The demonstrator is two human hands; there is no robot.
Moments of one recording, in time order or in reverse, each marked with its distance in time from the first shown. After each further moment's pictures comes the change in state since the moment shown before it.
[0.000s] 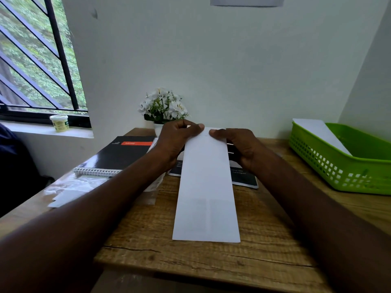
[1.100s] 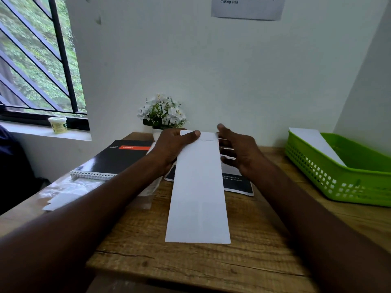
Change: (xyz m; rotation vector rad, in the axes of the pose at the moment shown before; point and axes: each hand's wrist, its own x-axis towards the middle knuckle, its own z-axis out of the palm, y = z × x) left_hand -0.004 0.002 -0.005 0.011 -0.013 -0.077; right_hand 0.002 -0.002 -0.006 -0.024 0.102 -0.011
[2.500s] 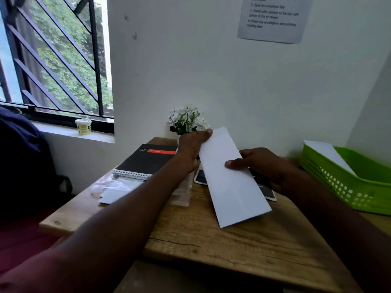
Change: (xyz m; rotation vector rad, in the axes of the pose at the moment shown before) left_hand 0.013 0.008 -0.017 -0.365 0.115 -0.056; right_hand -0.062 -0.024 0.020 -0.421 -0.262 0.057
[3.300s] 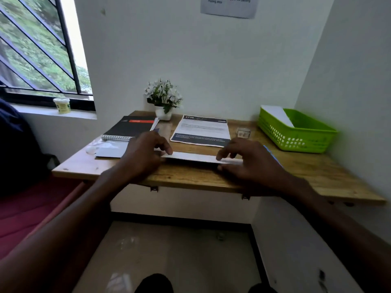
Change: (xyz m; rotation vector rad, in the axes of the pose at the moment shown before) left_hand -0.198 0.034 -0.062 1.372 -0.214 0.452; right_hand -0.165 0.061 -0.013 -0.829 0.180 -0.688
